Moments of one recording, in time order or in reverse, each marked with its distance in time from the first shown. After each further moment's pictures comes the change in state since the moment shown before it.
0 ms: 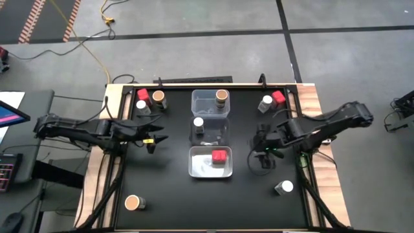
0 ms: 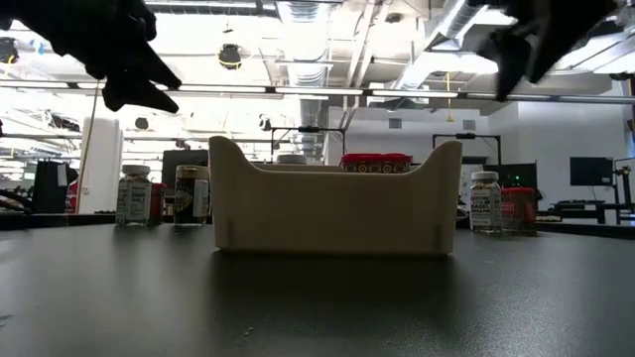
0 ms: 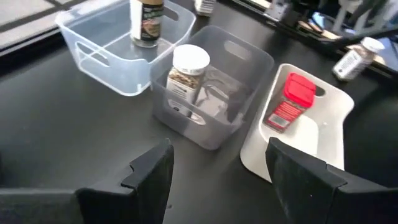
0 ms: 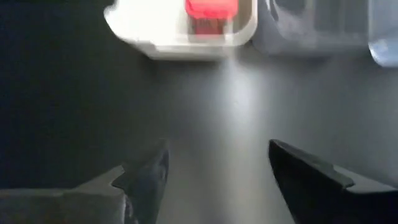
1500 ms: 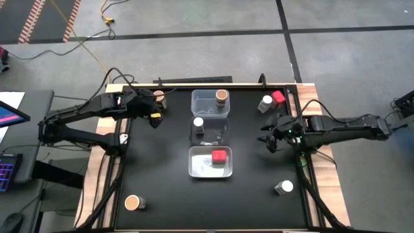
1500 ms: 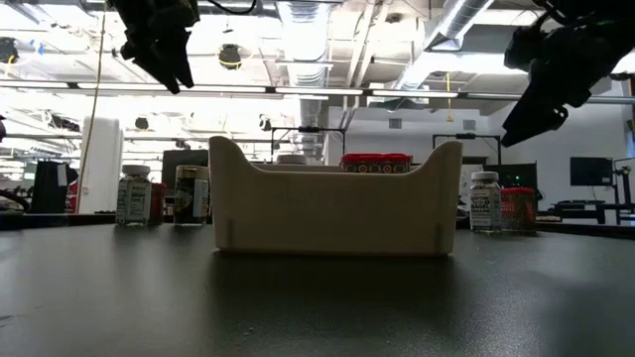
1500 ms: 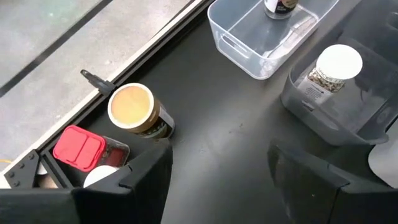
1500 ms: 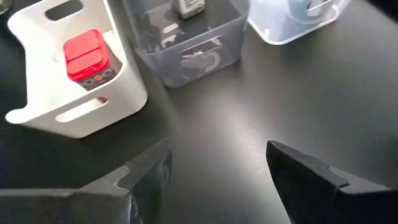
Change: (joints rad) left arm 0.356 0.401 0.606 -0.646 -0.053 0.143; right arm -0.276 -0.554 -0.542 0.405 0.060 0.168
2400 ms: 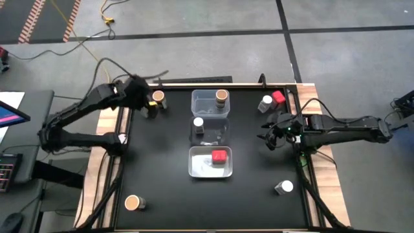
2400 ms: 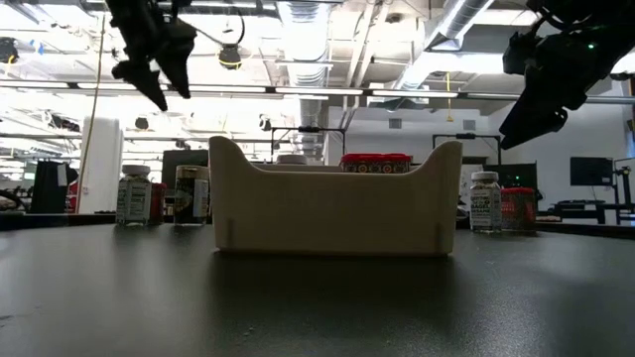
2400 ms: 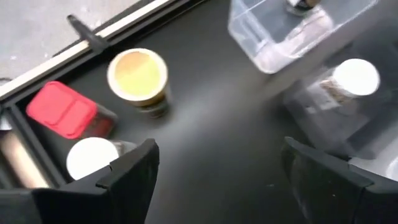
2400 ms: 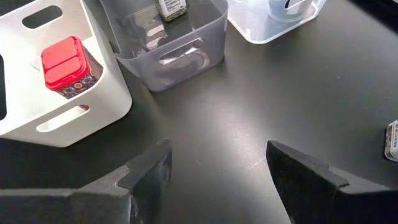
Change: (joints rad) left arm 0.314 0.010 0.000 -0.017 0.285 0.013; right arm -0.053 0.000 0.001 -0.009 0.000 -0.003
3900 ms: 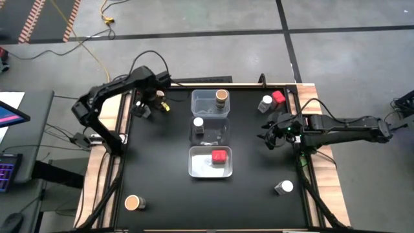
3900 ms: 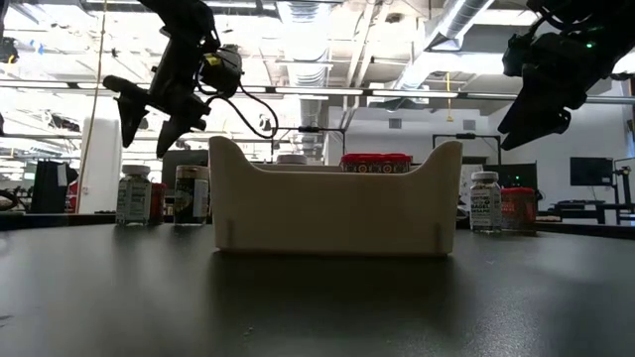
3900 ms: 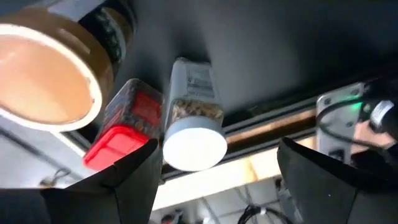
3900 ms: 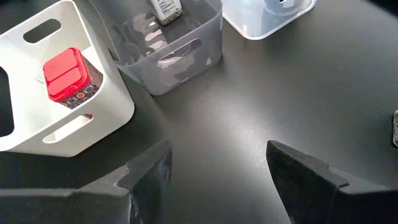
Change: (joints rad) left arm 0.150 0.565 0.214 -0.459 -0.148 1.415; right arm 0.001 0.001 0.000 0.000 0.000 0.078
